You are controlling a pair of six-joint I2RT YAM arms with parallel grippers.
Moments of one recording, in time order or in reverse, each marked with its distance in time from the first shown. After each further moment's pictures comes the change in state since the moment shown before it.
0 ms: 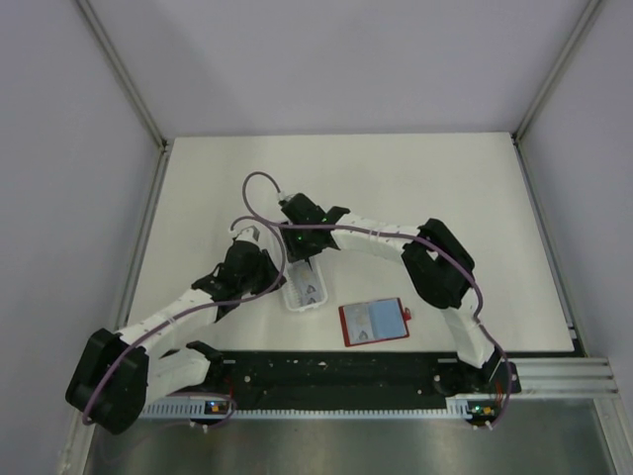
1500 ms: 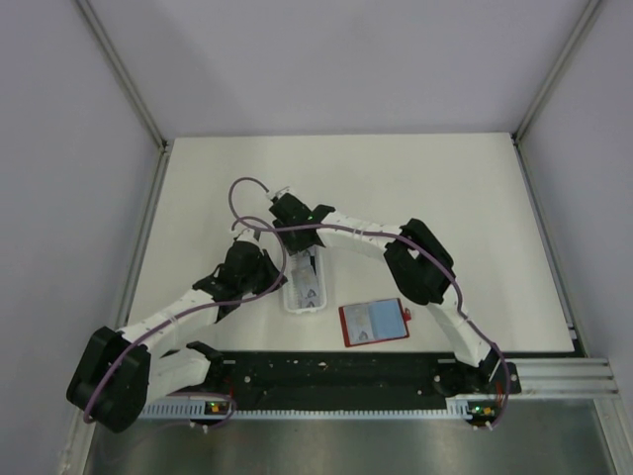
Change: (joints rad) left arm 0.001 0.013 -0.013 0.048 0.019 -0.001; right arm 0.019 0.151 0.201 -0.056 0.293 -0.179
